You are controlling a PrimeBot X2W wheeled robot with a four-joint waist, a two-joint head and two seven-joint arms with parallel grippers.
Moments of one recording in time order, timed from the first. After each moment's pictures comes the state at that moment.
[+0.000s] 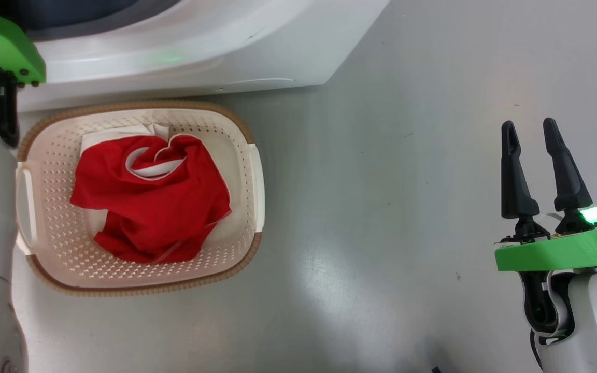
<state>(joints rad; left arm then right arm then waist) -1.29 0.19 0.03 1.17 -0.12 -0.07 -0.26 -0.27 -0.04 -0.05 0.10 0.41 0.12 -0.26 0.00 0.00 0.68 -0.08</state>
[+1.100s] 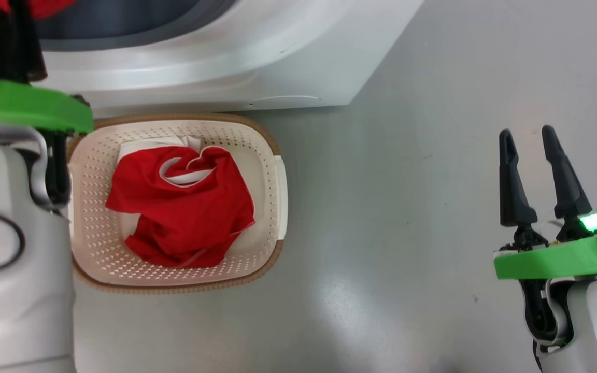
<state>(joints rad) -0.95 0.09 0.13 0.62 -0.15 -0.10 -0.26 -0.25 -0.04 -0.06 0.09 0.38 0.12 -0.26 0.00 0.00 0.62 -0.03</state>
